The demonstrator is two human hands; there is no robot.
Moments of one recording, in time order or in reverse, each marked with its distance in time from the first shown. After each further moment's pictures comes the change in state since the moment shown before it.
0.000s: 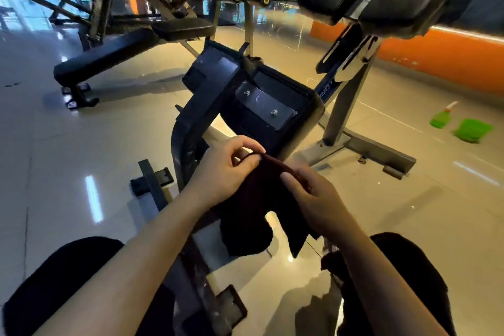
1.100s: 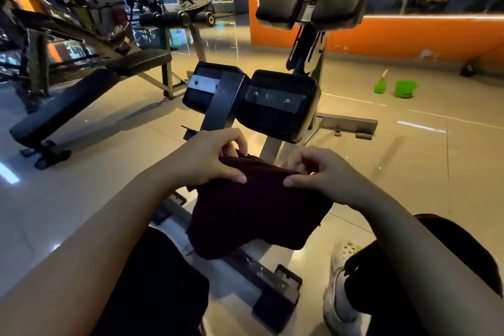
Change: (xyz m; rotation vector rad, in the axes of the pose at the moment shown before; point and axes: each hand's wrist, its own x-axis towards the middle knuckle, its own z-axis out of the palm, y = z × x) left_hand -0.038 -0.001 -0.174 0.346 -0.582 0.172; right_hand -0.064 -0.108 0.082 -0.026 0.067 -0.001
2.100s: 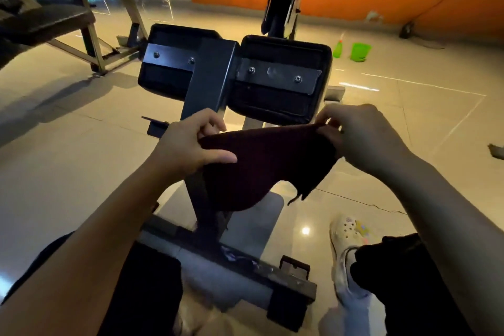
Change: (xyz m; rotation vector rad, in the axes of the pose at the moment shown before) left_hand 0.097 -0.143 0.000 -0.277 0.111 0.118; right_hand 0.089 -0.005 0.016 -0.764 0.387 0.246
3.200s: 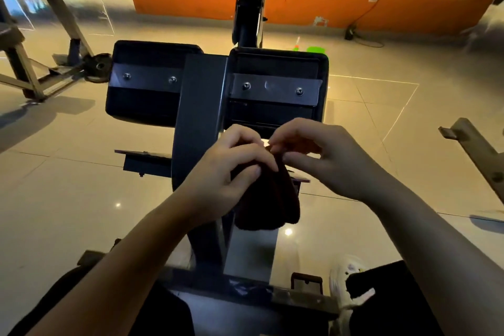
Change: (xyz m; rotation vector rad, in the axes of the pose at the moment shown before) left_hand 0.033 -0.021 0.000 -0.120 -0.263 0.527; right_hand 0.021 -0.057 0.039 0.485 -0.008 -0.159
